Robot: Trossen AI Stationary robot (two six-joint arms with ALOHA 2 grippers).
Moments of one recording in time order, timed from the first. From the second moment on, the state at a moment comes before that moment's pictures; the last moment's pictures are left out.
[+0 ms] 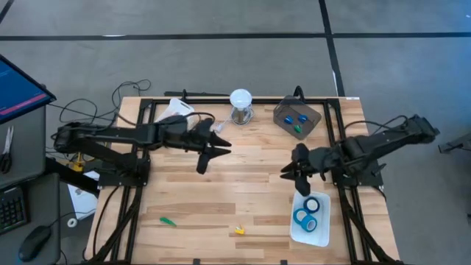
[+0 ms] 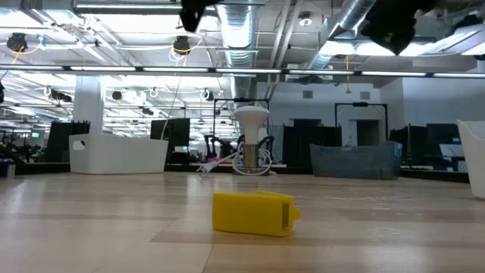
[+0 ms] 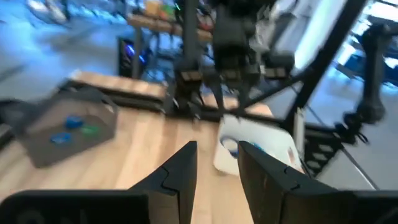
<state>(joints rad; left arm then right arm) 0.04 1.21 0.92 0.09 0.09 -0.19 0.33 0.99 0.83 -0.51 0.18 0.56</state>
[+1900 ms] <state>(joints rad) -0.24 0.88 0.92 -0.21 -0.19 -0.23 0.49 2.13 1.60 -0.68 -0.08 0.39</state>
